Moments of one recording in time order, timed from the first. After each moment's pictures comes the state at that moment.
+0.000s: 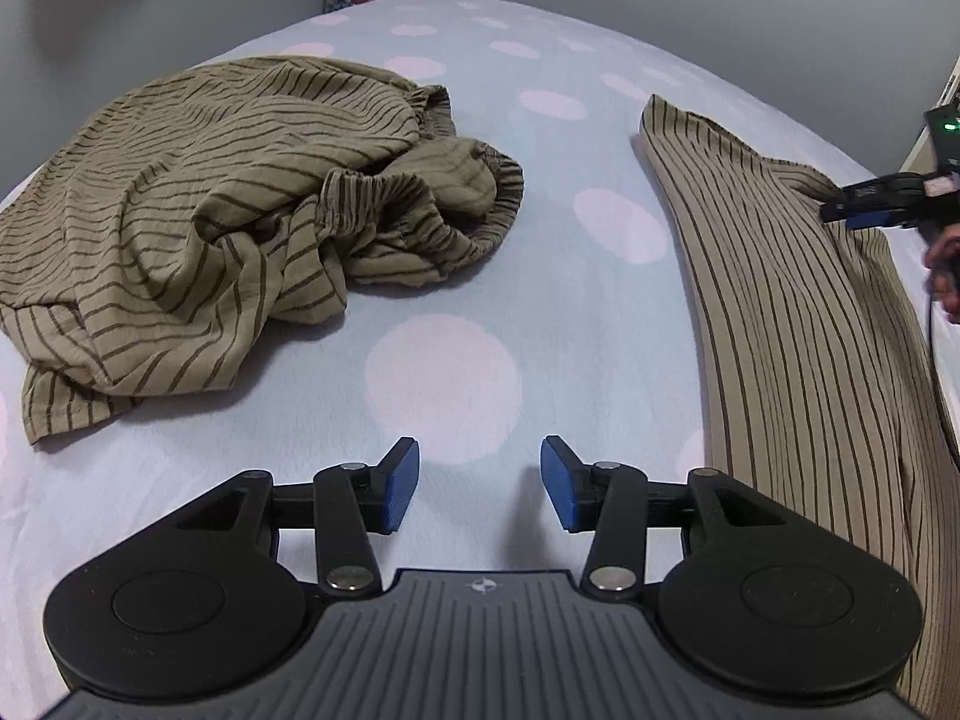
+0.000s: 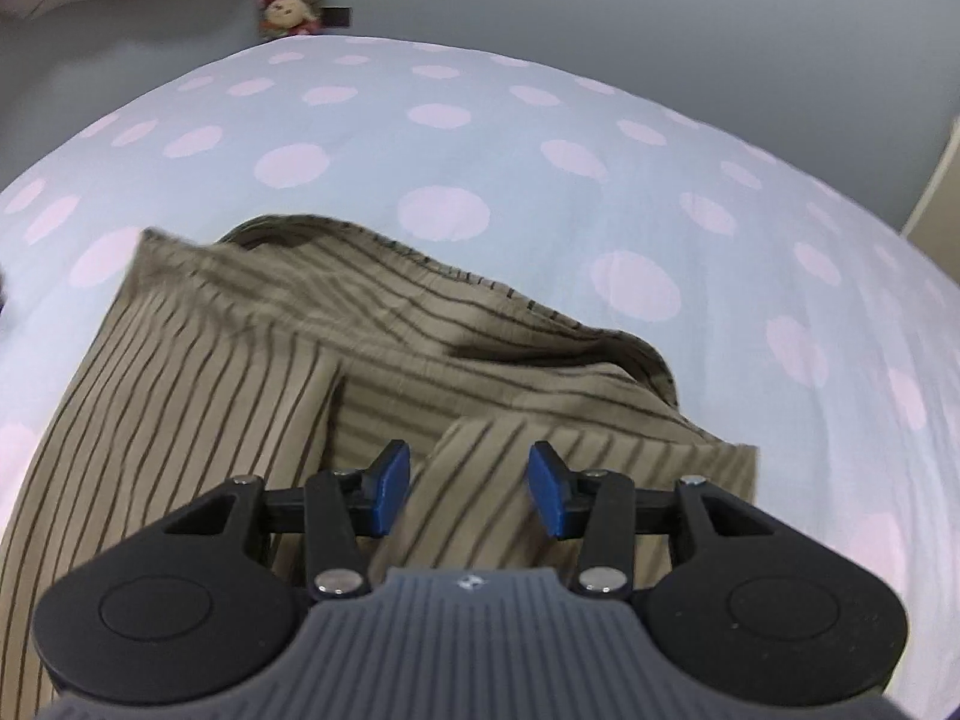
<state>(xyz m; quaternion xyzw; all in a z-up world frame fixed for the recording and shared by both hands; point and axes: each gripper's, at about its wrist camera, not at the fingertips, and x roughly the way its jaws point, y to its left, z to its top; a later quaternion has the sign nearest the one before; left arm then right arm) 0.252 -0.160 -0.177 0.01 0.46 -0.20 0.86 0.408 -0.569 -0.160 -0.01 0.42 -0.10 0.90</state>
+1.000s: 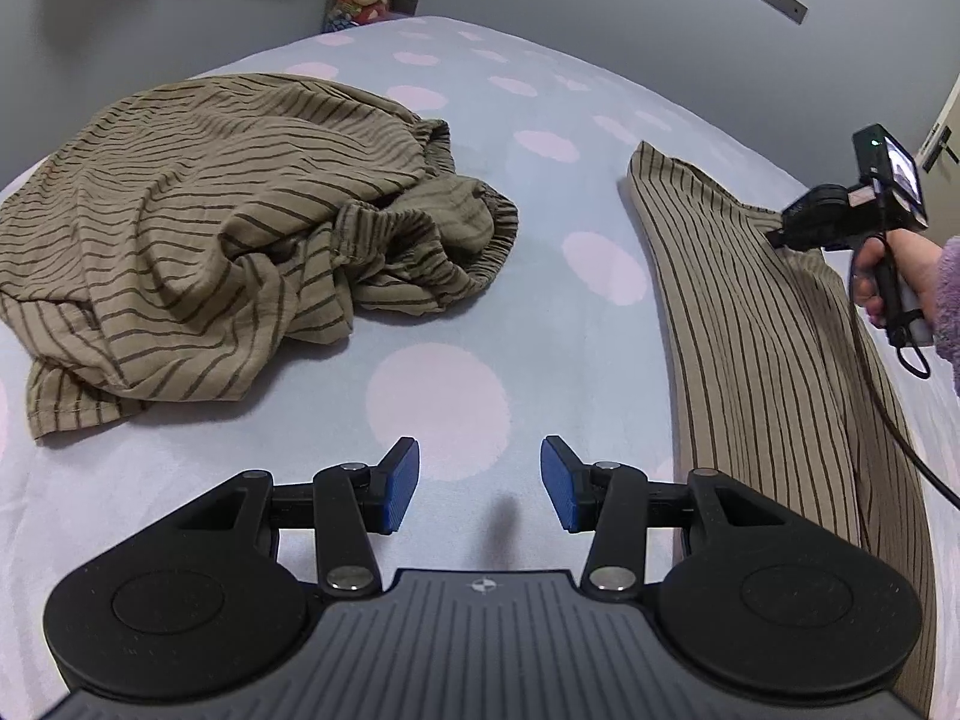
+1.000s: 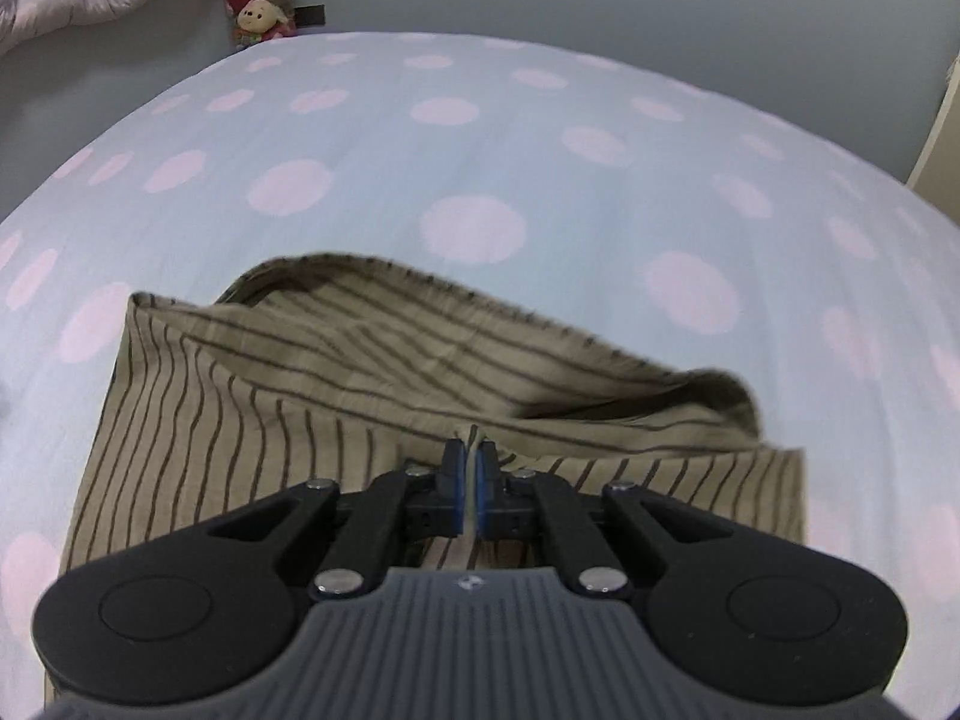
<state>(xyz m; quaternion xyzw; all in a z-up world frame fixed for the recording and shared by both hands) 0.248 -0.143 -0.168 -0.03 0.44 -0.22 0.87 0.449 -0.547 -0.168 0.03 0.44 -0.10 0.89</state>
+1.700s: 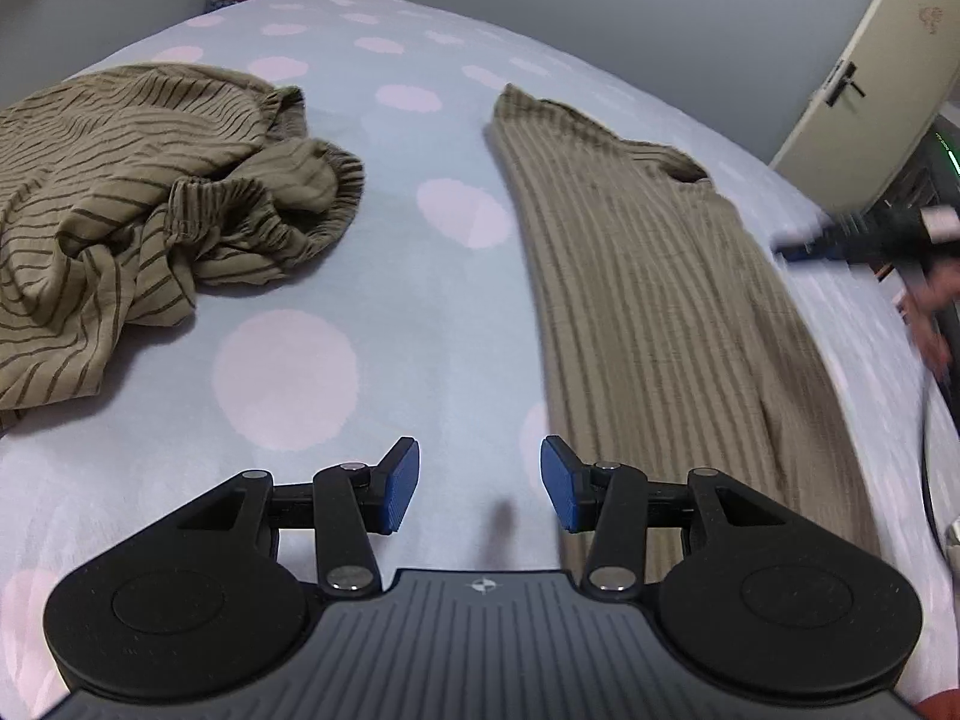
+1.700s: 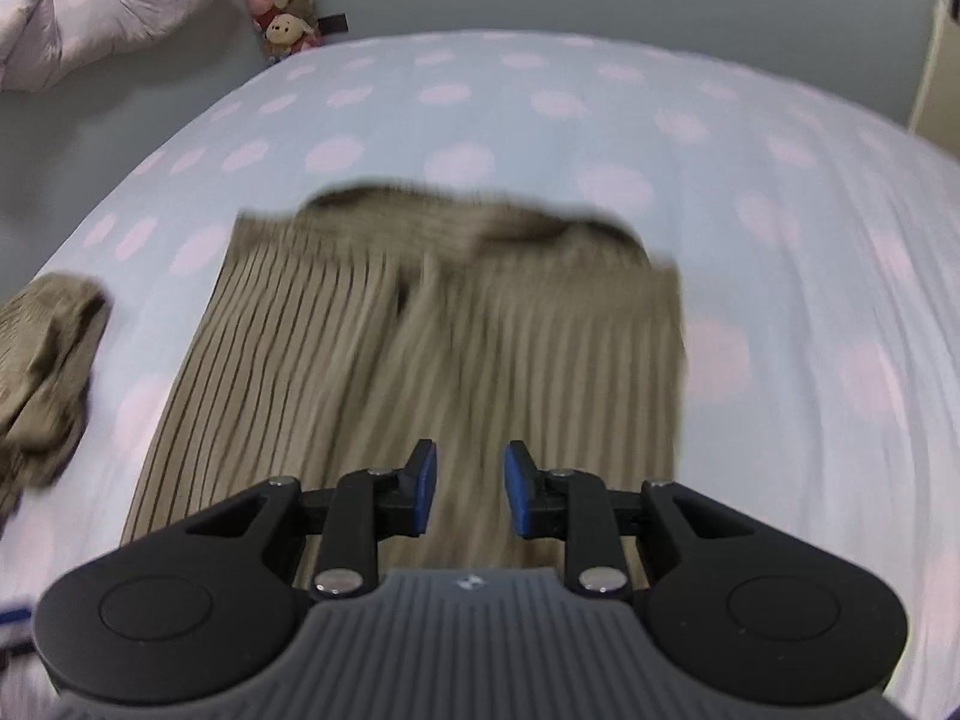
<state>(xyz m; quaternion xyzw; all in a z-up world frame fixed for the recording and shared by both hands) 0.223 -0.169 -0.158 -0.01 0.45 -0.34 0.83 0.252 -0.571 -0.122 0.11 0.45 -0.06 0.89</state>
